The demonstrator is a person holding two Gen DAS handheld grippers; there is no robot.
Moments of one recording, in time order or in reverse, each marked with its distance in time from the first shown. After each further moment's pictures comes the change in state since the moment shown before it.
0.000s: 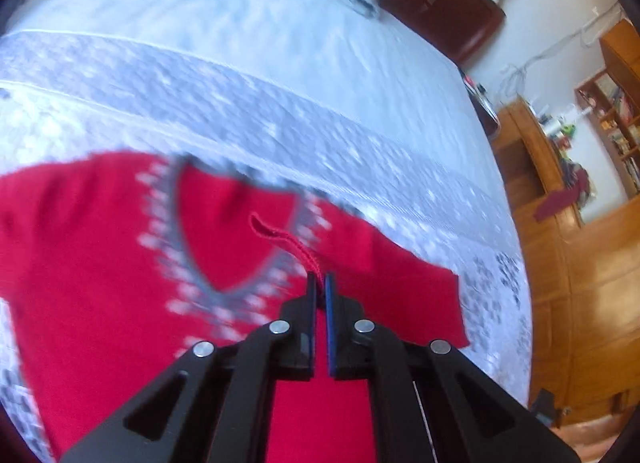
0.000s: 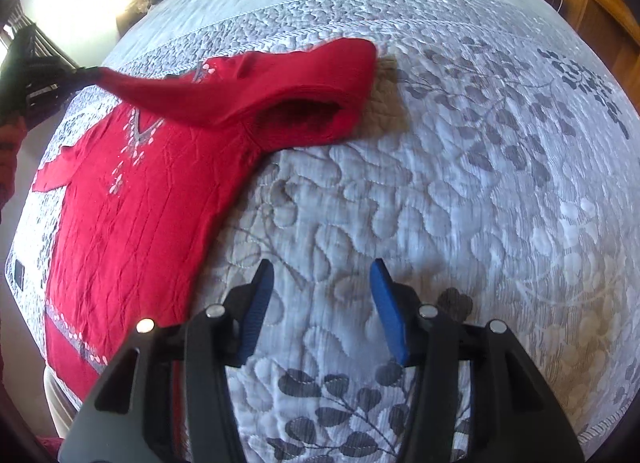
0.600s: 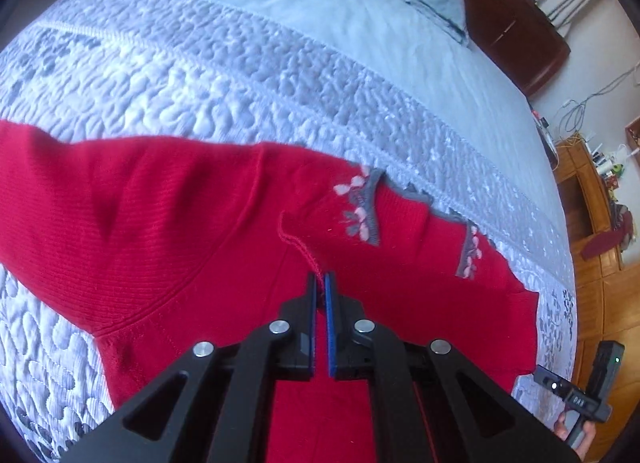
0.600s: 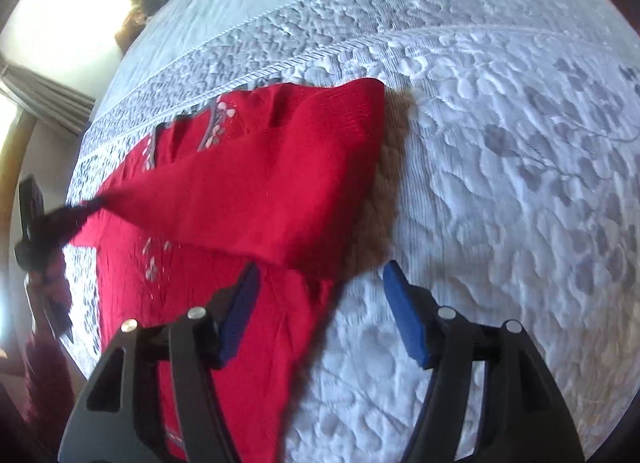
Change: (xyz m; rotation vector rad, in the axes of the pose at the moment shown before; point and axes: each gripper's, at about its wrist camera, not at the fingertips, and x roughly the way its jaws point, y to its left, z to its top) left arm -0.001 0.161 0.004 -0.123 -0.022 0.151; right arm 0.058 0.023 0.113 0.135 0.121 0.158
